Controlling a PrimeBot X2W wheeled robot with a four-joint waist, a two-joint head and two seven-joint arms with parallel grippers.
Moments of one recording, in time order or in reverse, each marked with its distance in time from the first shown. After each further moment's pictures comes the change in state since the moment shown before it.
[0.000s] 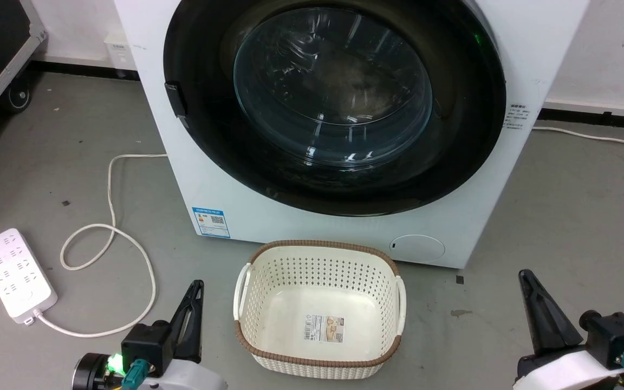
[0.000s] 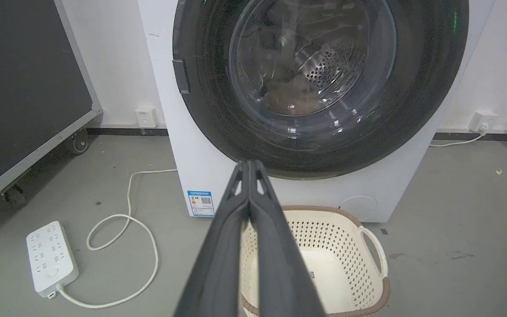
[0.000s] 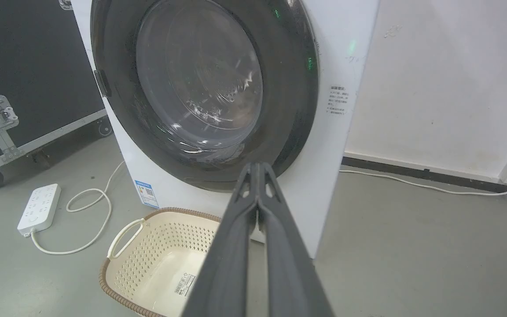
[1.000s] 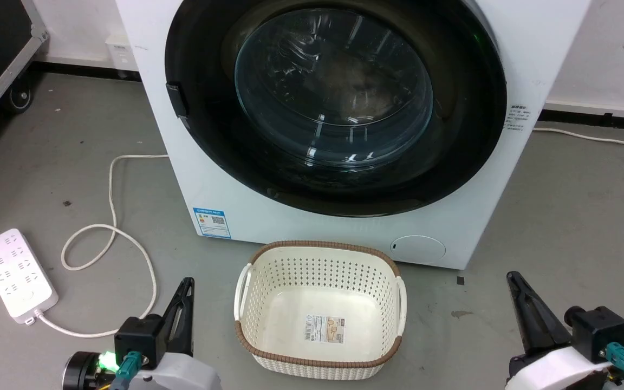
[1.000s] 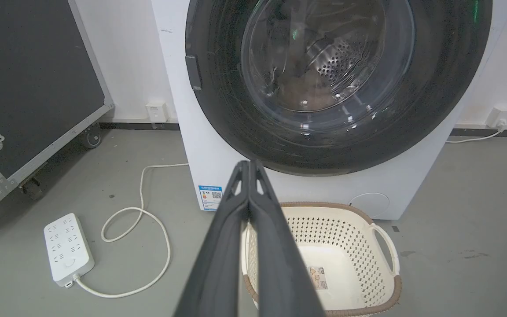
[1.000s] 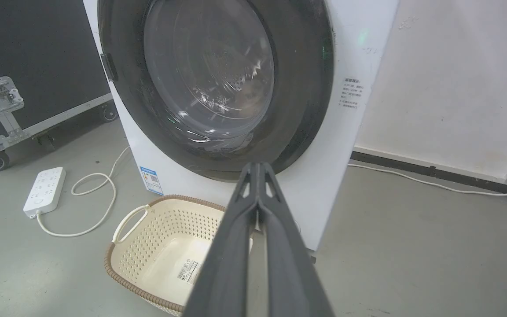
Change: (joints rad) left arm 0.000 -0.007 0.033 -0.028 0.023 0.006 0.062; right arm -0.005 0.003 0.024 -0.011 -0.026 0.000 0.060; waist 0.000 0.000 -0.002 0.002
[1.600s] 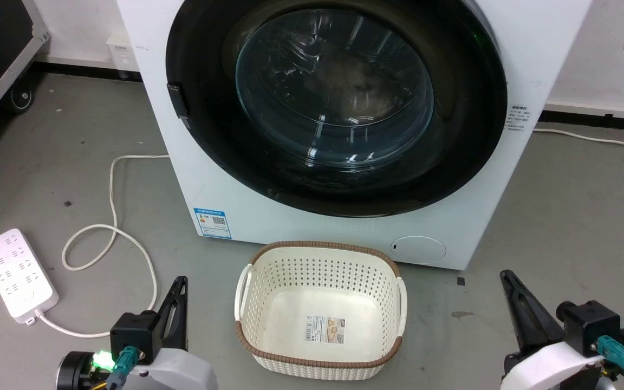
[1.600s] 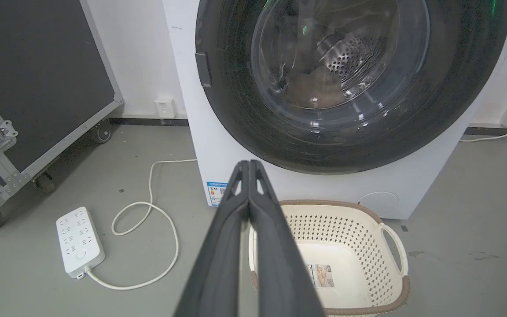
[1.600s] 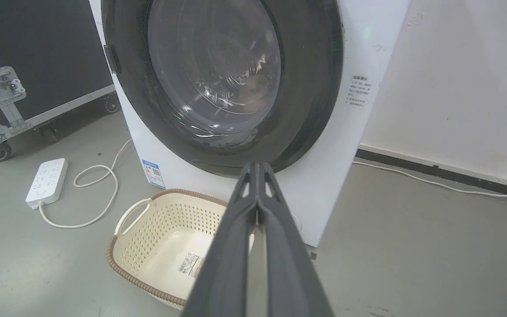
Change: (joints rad) left arm -0.001 -0.010 0.022 -0.020 0.016 0.008 0.041; right arm -0.009 0.002 0.013 -0.008 -0.015 0.000 0.042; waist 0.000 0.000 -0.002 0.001
